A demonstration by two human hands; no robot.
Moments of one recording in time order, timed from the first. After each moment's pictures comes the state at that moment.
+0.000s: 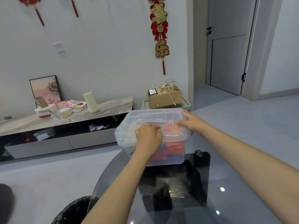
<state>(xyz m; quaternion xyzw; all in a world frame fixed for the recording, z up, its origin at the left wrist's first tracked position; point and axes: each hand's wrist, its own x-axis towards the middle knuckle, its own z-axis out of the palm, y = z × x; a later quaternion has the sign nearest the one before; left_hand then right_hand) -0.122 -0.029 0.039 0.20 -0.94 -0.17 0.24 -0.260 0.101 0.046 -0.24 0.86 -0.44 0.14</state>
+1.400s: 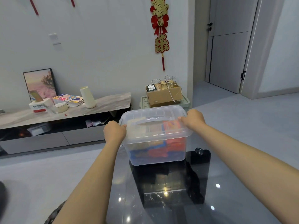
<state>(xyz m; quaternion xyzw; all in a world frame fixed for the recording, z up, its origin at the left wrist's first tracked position) -0.106 -0.127 0.046 0.42 -0.83 -0.27 0.24 -0.252 0.081 0.050 -0.12 0.92 -0.37 0.05</state>
